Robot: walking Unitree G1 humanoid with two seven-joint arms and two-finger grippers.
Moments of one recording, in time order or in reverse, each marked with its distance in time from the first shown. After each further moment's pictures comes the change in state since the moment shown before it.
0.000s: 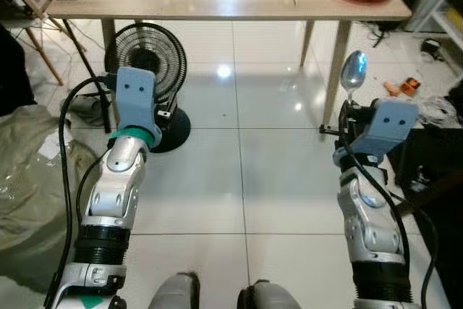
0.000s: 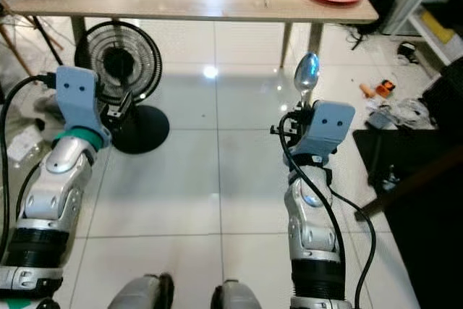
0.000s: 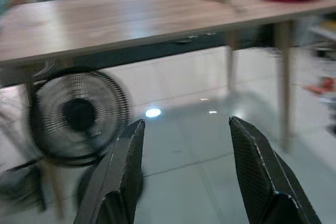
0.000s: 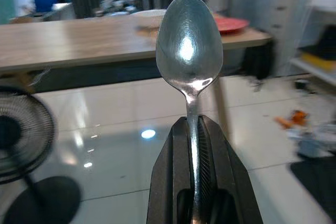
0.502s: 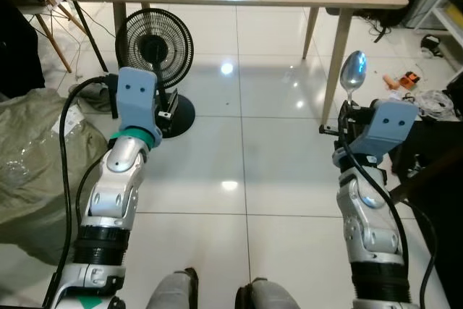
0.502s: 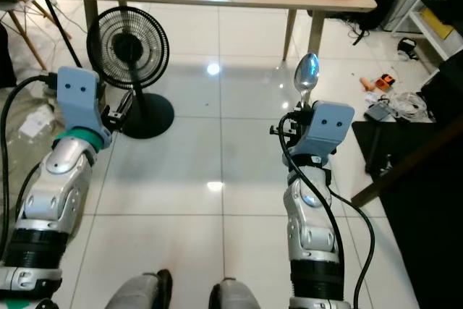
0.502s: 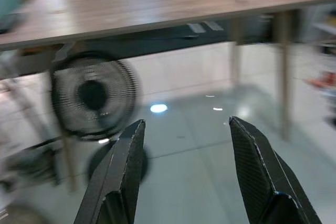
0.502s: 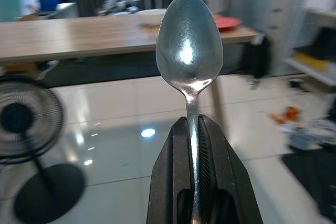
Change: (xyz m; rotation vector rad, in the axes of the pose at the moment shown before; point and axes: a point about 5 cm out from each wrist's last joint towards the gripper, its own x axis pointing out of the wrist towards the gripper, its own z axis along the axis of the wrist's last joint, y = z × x) left arm -0.002 0.000 -0.004 -0.006 0.013 0.002; right arm 0.000 0.000 0.001 -0.003 -0.004 0.002
